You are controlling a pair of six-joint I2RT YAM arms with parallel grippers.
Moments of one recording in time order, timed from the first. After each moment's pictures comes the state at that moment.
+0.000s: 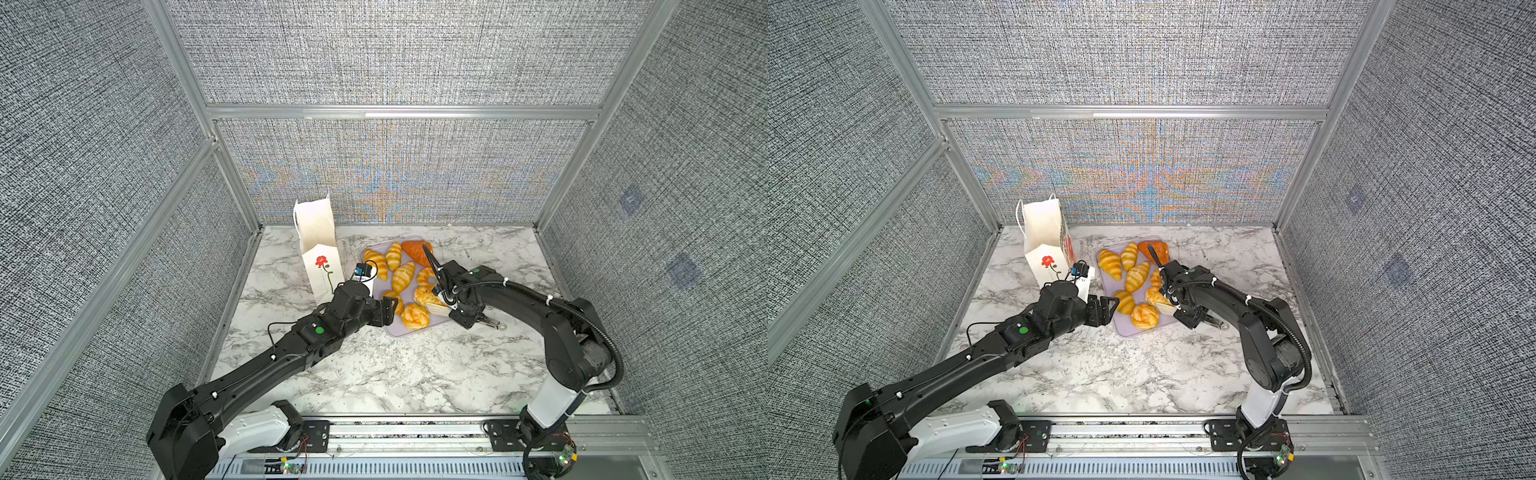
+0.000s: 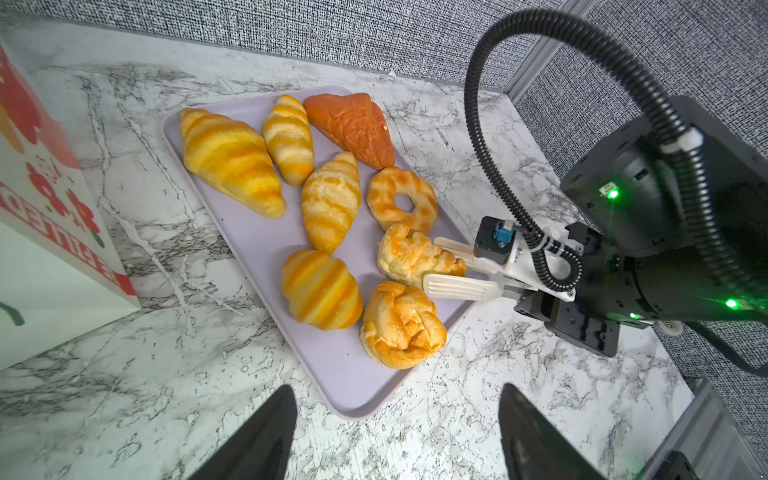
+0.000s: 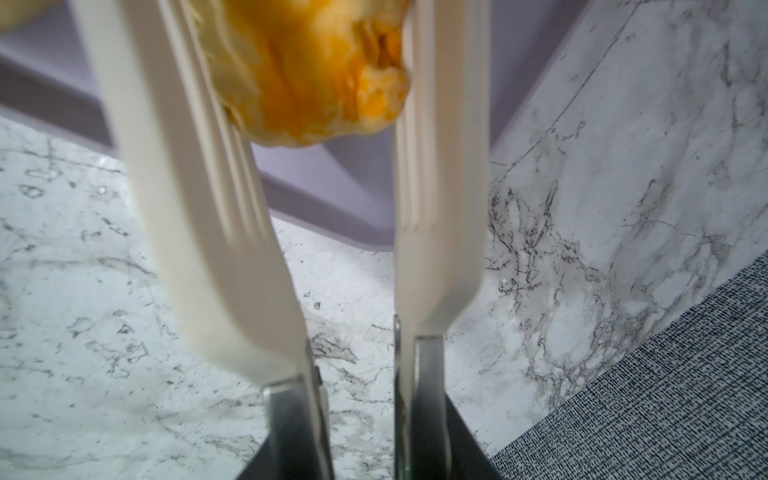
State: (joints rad) left arm -0.80 1.14 0.82 -0.23 -0.07 -0.52; right arm 0.53 1.74 1.23 -1.00 0.32 -0.35
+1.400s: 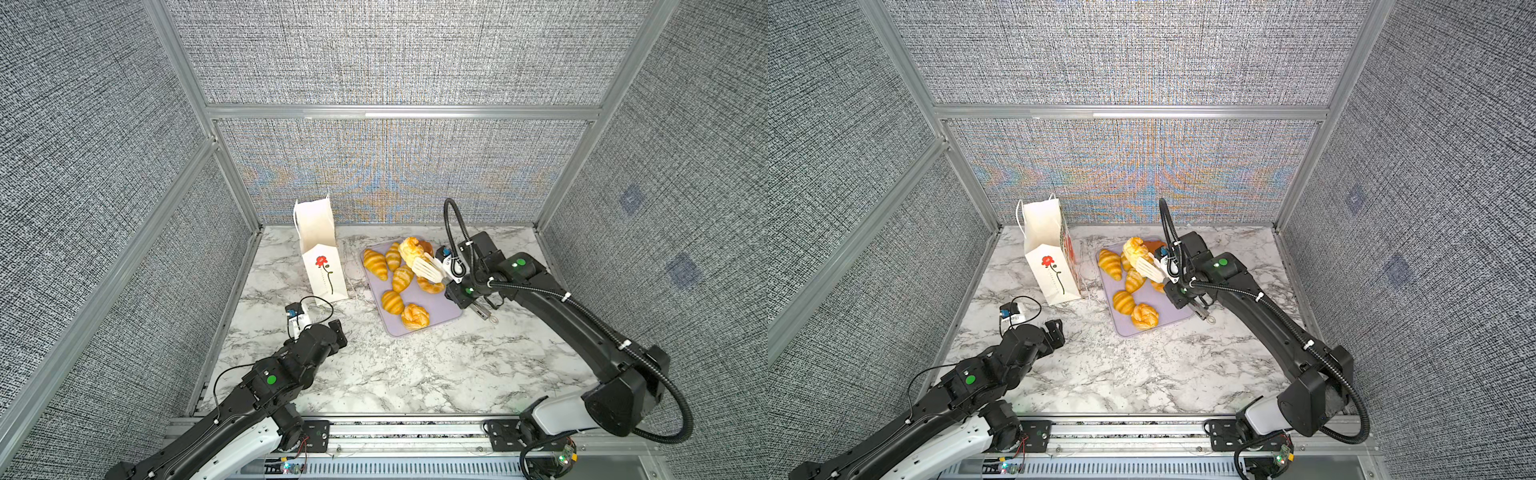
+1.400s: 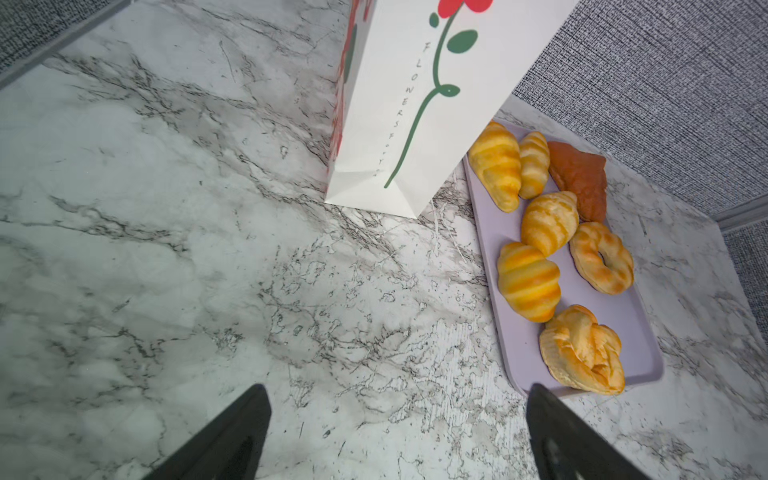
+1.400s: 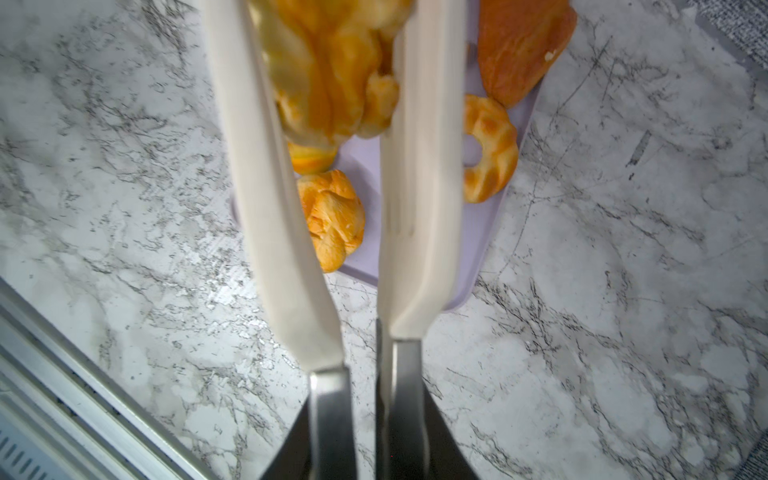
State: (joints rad) left arm -0.82 0.64 0.58 -0.70 -0.56 -0.96; right arm 0.55 1.45 1.43 -1.03 -0.05 -0.15
